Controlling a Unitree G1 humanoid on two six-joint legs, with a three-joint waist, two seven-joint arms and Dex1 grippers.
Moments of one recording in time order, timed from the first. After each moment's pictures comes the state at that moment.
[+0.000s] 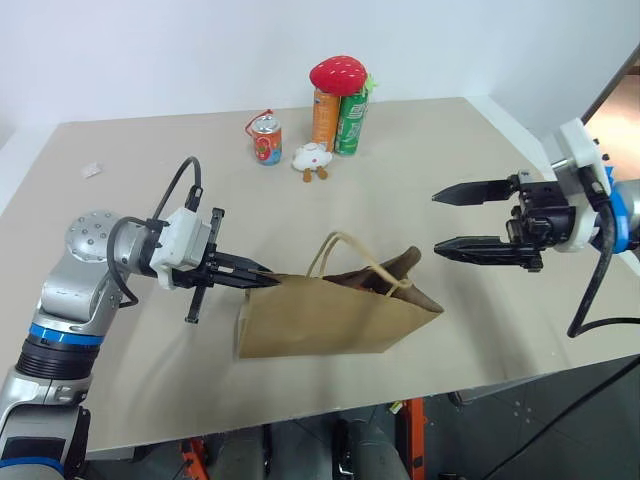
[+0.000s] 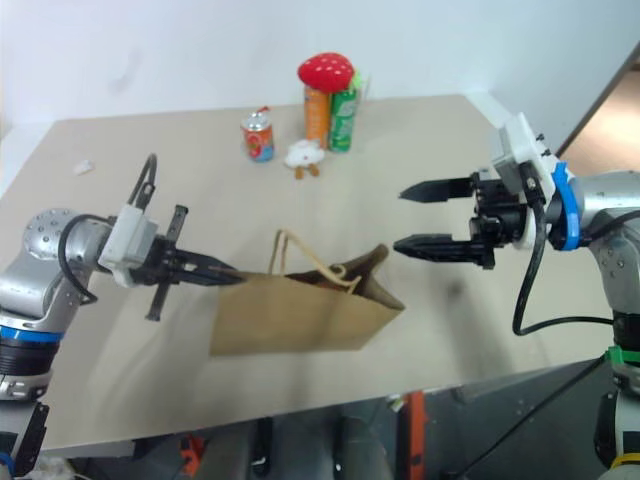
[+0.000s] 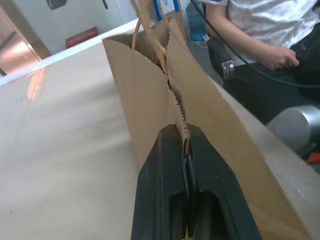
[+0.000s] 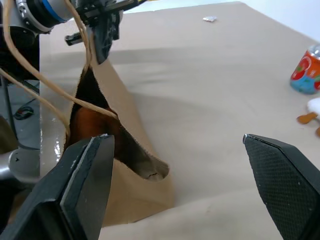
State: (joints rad) left arm -0.57 0.72 -0.04 -0.06 -0.52 0.08 -1.52; right arm -0.67 -1.02 -0.12 -0.09 0.69 0.66 1.37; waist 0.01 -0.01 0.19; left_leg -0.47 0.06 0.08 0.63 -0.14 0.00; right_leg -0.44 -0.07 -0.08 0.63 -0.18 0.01
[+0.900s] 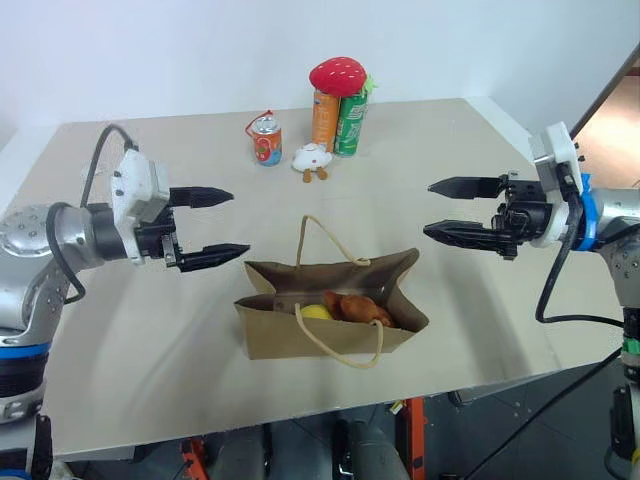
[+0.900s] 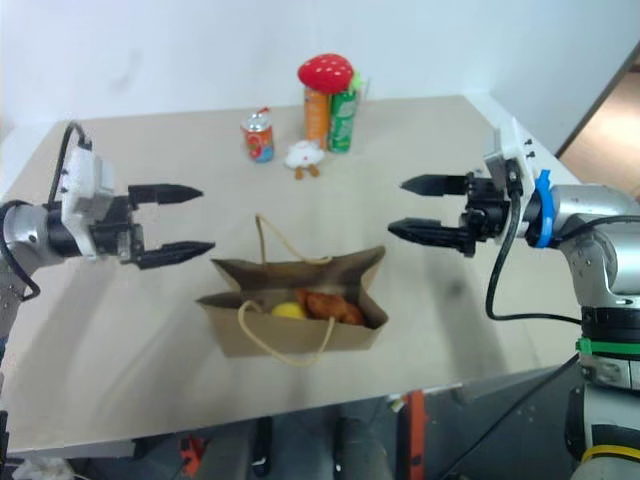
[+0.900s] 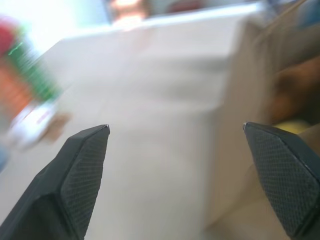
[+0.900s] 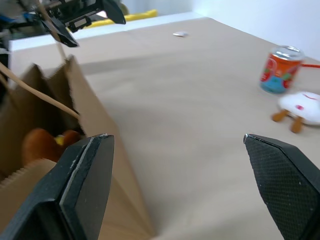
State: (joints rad) left arm -0.47 0.84 0.16 -0.18 -0.55 0.45 -1.08; right arm -0.69 -0.92 -0.12 0.08 0.61 0.56 1.31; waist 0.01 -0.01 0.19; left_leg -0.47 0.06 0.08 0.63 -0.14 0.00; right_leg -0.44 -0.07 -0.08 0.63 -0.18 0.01
